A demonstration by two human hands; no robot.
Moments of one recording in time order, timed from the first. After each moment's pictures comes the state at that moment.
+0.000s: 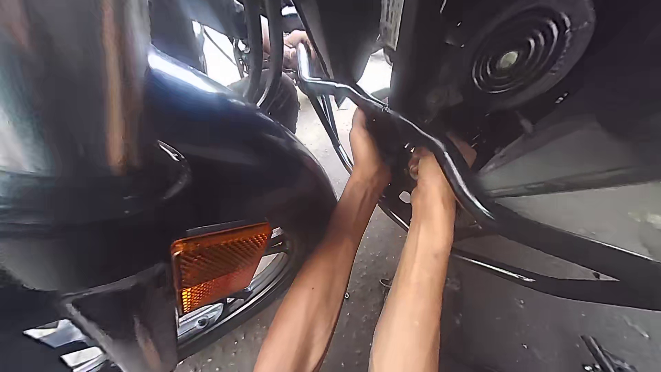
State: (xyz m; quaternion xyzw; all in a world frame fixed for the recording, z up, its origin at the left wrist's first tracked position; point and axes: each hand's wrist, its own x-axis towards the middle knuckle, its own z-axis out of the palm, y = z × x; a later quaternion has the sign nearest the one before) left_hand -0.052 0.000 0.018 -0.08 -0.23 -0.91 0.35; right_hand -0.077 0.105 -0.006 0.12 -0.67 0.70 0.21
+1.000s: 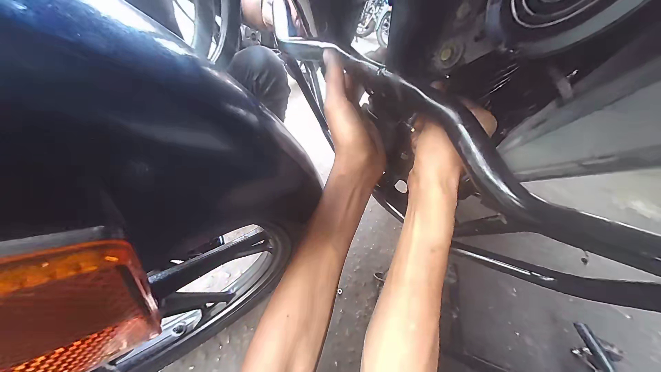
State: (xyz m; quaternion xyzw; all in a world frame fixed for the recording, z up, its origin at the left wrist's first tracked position) left_hand -0.015 0.000 0.041 -0.02 -0.24 -0.89 0.38; right_hand -0.042 0.082 0.026 0.12 -0.69 0.64 0.32
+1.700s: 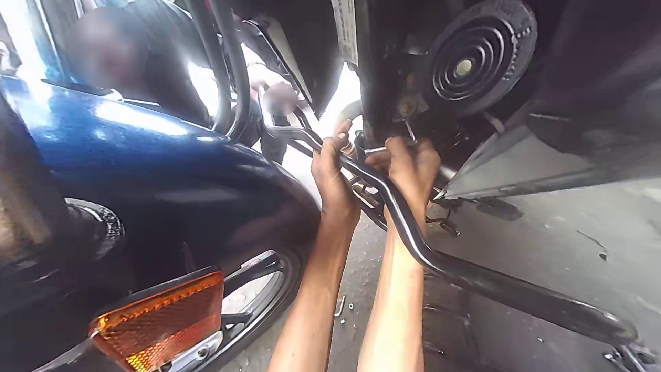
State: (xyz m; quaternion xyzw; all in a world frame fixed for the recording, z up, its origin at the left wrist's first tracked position) left_hand 0.008 0.001 0.013 0.02 -0.33 -0.85 0.41; right_hand -0.007 0.074 0.030 0.20 -0.59 0.77 0.16
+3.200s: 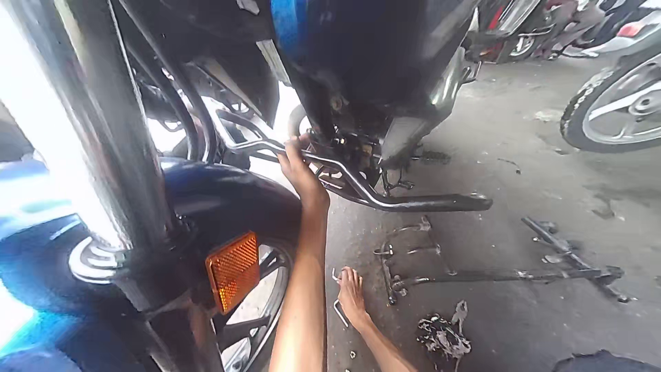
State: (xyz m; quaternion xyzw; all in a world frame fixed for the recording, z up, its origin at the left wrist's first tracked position) left_hand 0.007 -0.001 0.006 0.02 -0.42 -0.81 0.41; right_hand 0.129 0.113 -0.344 0.06 -0.97 0.23 0.02
